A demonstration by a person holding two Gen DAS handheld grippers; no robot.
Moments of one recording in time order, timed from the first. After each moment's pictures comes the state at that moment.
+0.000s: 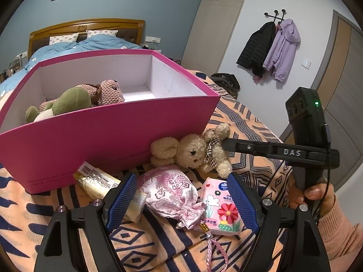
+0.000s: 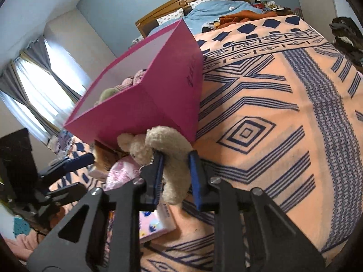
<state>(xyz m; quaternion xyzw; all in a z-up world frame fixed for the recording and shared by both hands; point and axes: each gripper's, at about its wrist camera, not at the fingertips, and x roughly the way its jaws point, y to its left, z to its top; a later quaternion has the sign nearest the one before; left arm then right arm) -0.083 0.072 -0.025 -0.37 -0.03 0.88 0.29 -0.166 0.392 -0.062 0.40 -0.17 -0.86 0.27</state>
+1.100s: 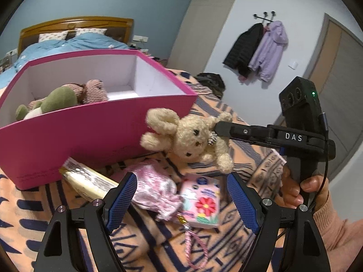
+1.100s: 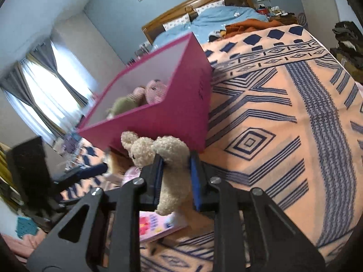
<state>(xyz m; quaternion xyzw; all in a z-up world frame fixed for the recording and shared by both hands) -0.068 0.075 -0.017 -0.37 -0.05 0.86 0.34 -0.150 0.395 -0.034 0.38 -0.19 -0.86 0.28</state>
